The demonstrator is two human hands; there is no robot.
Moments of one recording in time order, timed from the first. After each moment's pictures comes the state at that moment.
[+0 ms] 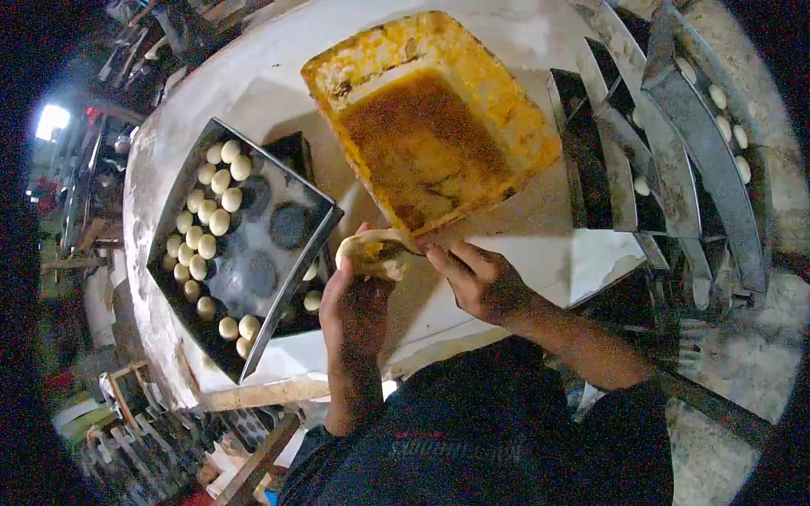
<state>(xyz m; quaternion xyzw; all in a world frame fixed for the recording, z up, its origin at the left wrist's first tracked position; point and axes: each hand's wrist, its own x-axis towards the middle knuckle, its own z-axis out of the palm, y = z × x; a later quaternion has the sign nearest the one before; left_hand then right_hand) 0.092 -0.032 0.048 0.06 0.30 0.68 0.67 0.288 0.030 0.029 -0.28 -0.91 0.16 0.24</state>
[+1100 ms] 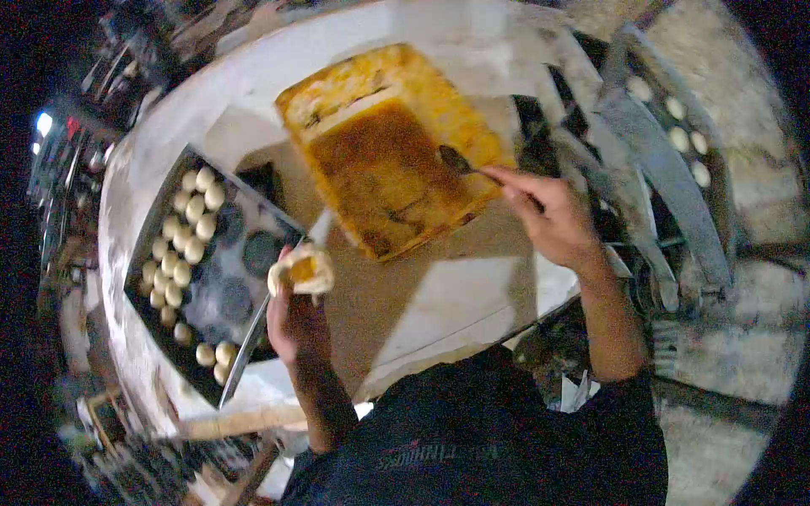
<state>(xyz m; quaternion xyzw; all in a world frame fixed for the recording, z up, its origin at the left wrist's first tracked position) 0.069 -0.024 0.038 0.15 0.35 0.78 0.50 0.348 0.109 0.143 -0.51 -0.78 0.29 0.19</state>
